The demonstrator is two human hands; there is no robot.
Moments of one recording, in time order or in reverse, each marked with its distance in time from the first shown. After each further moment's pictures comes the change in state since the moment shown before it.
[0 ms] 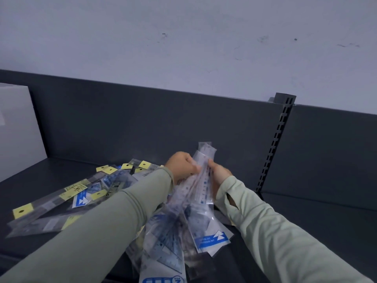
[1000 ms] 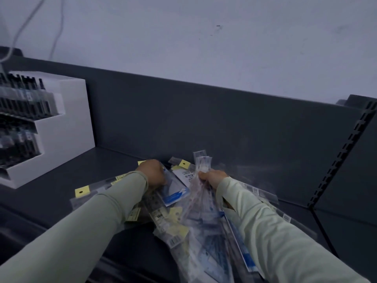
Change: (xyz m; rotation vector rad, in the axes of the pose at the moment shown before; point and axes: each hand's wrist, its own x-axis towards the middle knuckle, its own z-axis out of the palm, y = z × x) left_hand -0.013 -0.110 -0.142 0.780 0.038 -0.289; right_hand 0.036 0.025 0.110 -0.703 -0.217 -0.065
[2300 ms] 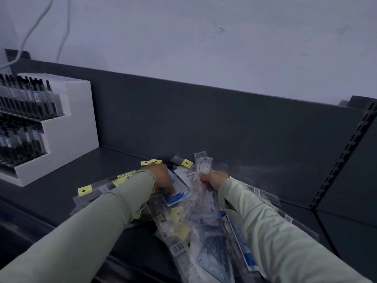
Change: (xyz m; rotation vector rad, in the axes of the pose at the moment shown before) left_hand -0.015 0.022 -0.006 0.148 -0.184 -0.080; right_hand -0.014 -0.005 -0.001 -0.049 -0.011 -0.026
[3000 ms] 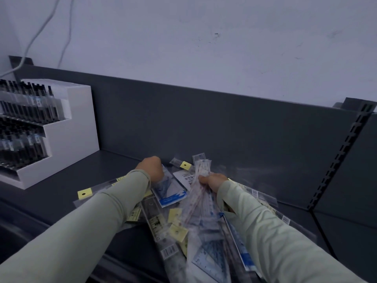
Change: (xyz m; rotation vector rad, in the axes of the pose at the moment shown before) left_hand -0.002 -0.009 -0.008 -0.282 0.285 -0.041; right_hand -0.011 -0.001 -0.003 0.033 0.016 0.016
